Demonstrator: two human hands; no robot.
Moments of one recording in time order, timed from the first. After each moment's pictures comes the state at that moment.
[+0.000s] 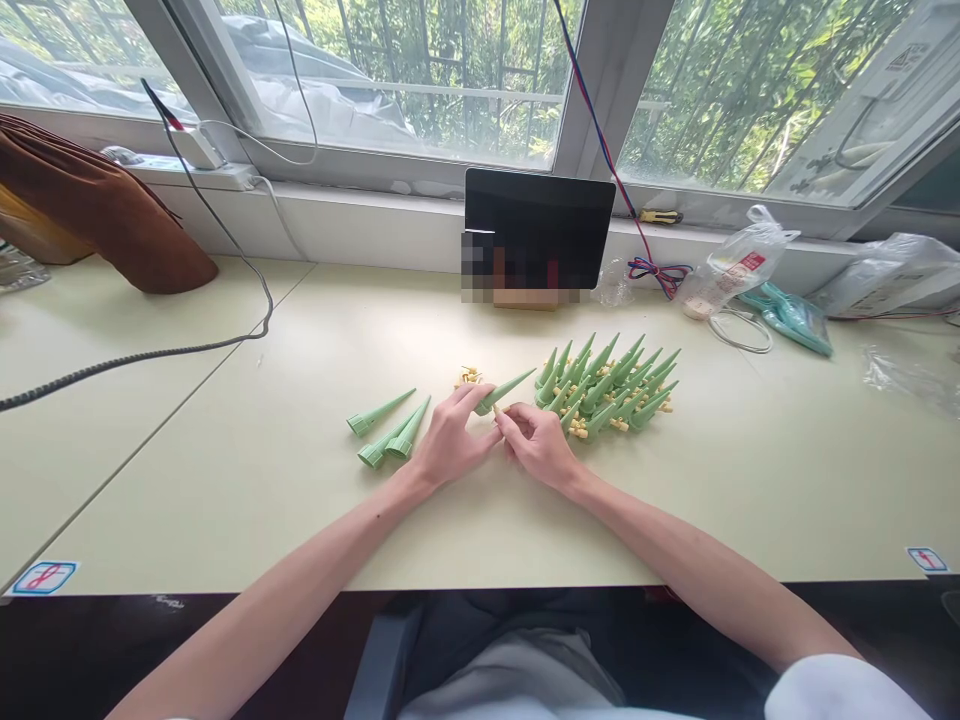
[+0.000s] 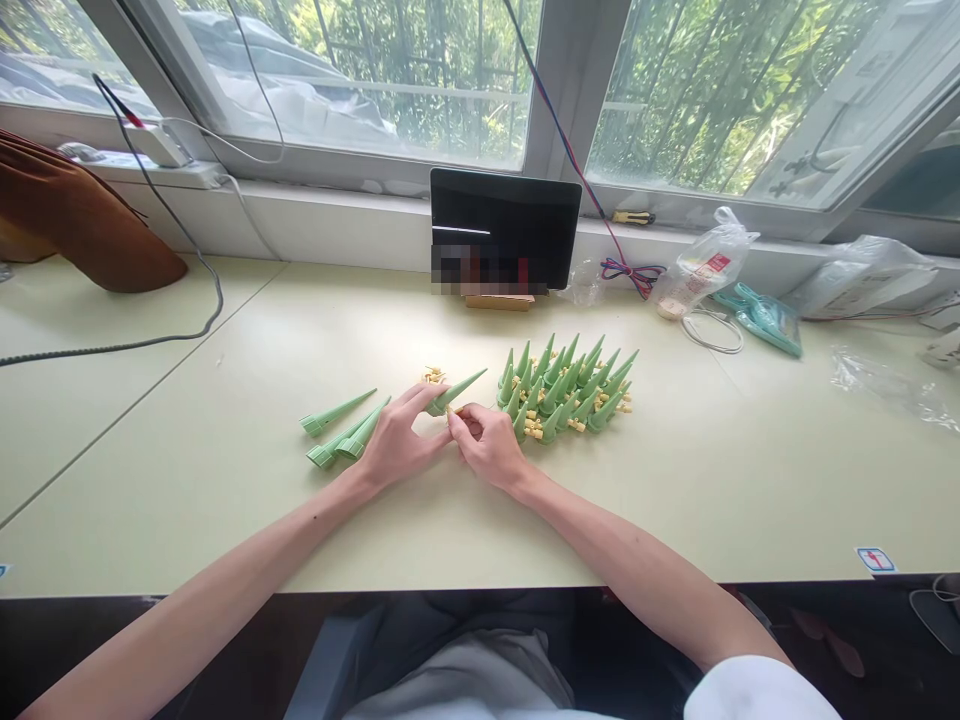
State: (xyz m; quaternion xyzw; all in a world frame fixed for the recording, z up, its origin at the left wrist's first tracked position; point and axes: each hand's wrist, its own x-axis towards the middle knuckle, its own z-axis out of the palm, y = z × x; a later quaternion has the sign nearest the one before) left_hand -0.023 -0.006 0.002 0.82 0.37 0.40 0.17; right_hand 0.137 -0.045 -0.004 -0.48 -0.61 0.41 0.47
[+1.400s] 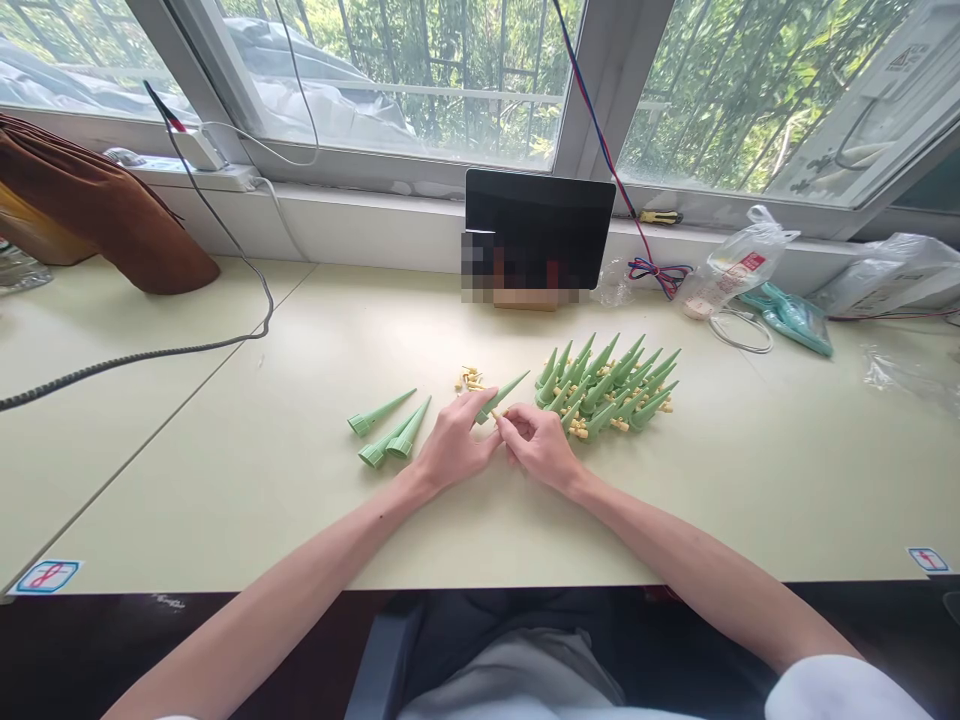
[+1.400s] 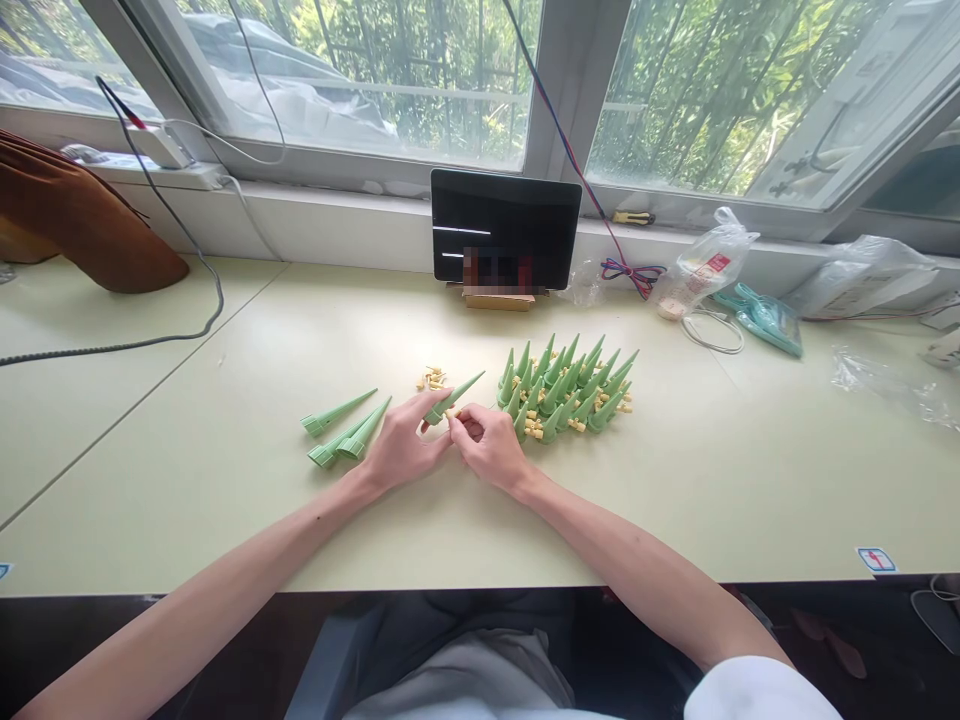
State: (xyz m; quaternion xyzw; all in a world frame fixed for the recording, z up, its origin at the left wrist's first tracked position) left_hand -0.024 -0.007 -0.009 0.82 0.38 0.38 0.17; right_hand 0.137 -0.046 -0.004 -0.48 -0.63 0.39 0.47
